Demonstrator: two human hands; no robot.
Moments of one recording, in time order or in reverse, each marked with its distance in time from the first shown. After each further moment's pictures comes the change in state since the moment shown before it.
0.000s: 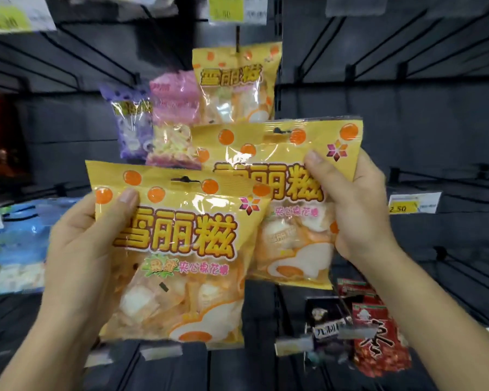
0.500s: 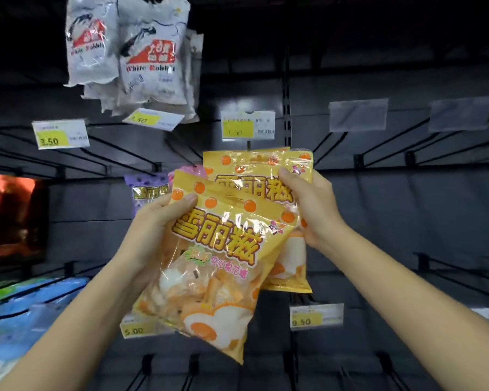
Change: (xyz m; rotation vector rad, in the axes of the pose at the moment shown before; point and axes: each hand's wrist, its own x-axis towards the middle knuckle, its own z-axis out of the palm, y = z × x) left_hand 0.127 0.049 0.079 -0.065 -0.261 0.010; right_hand 0.166 0.020 0.031 0.044 0.002 0.183
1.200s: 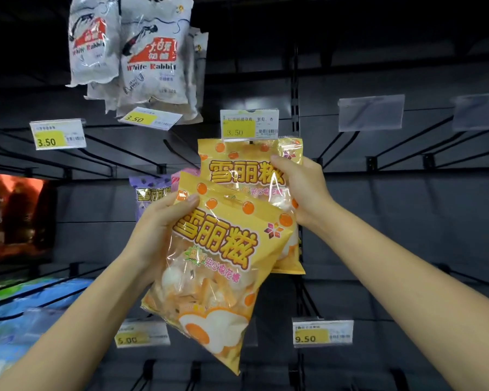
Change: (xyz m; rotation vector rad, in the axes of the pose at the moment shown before) left_hand 0.022 -0.015 -0.003 0.067 0.042 0.038; right_hand 0.050 0.003 0.013 -0.061 -0.015 0.037
